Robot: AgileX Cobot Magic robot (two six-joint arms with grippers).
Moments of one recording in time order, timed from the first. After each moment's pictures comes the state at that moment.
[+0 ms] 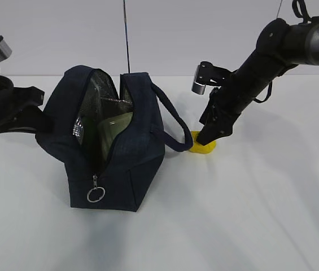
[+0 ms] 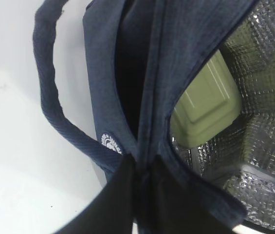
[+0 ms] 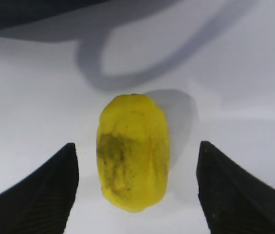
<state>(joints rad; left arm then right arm) -0.12 1.61 -0.97 -0.85 0.62 0.56 0.17 2.30 -1.84 0.55 1.05 -1.41</state>
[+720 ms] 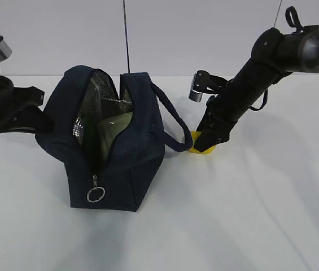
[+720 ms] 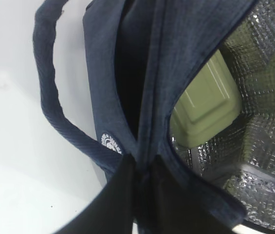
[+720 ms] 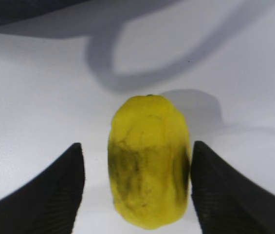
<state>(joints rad) -0.12 1.61 -0.97 -0.85 0.62 0.56 0.17 2.34 -1.84 0.57 1.07 -1.41</state>
